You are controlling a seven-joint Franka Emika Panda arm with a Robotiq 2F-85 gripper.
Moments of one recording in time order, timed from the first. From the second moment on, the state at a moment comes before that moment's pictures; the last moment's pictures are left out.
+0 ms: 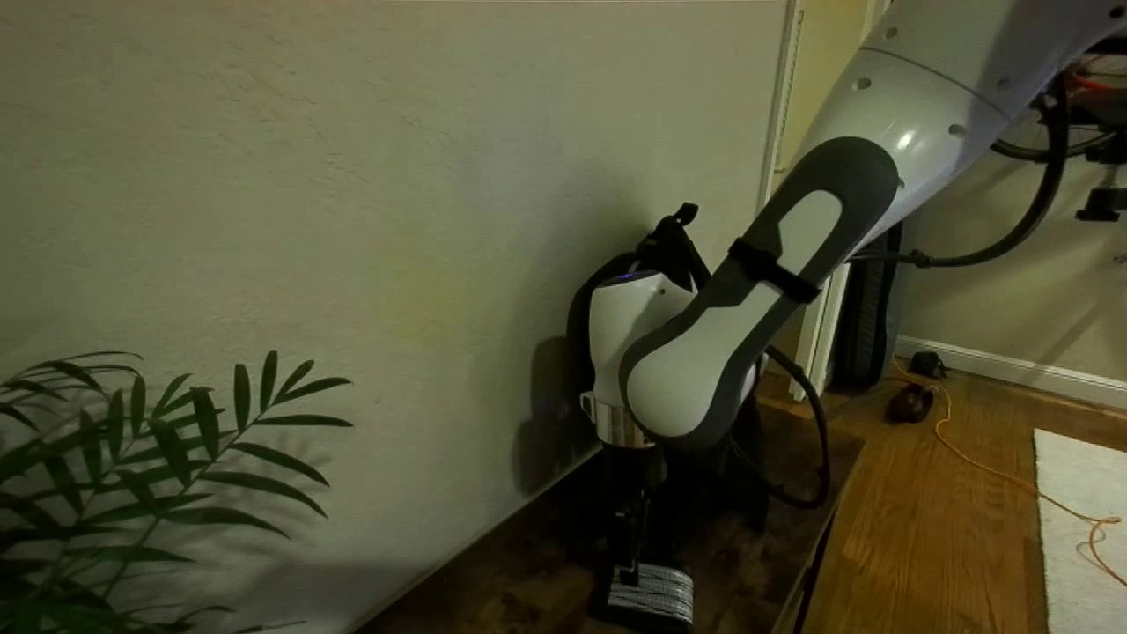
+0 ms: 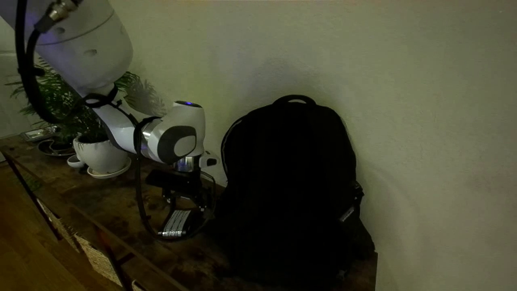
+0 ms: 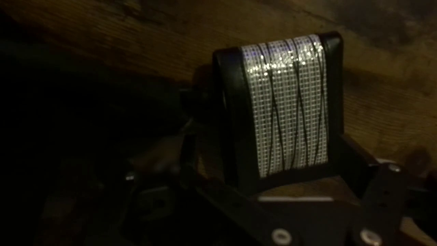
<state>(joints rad) 0.01 0.94 0.09 -1.70 -0.04 2.53 -0.17</state>
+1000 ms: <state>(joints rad) -0.02 1.03 0.12 -1.58 0.02 2.49 -0.18</state>
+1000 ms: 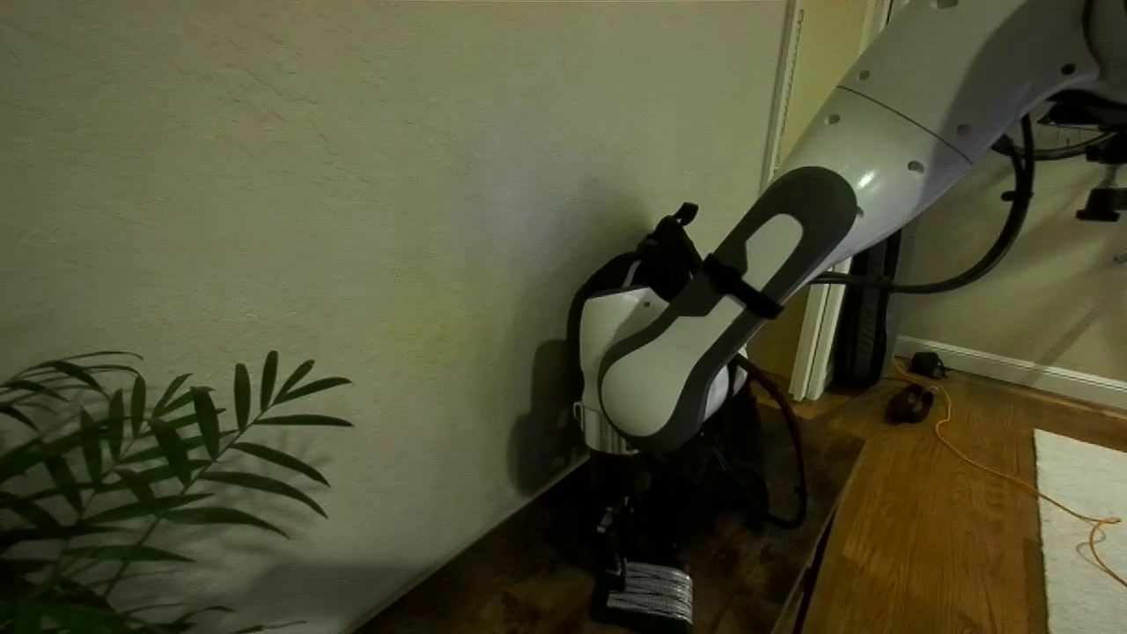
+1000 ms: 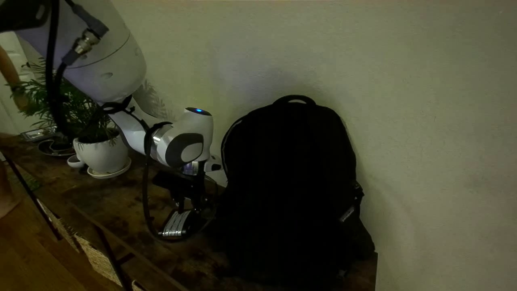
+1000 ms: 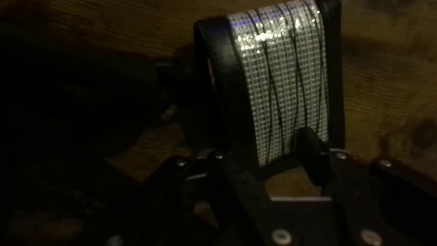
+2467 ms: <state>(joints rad) 0.20 0.87 -0.03 -1.67 -0.20 2.58 -0.01</state>
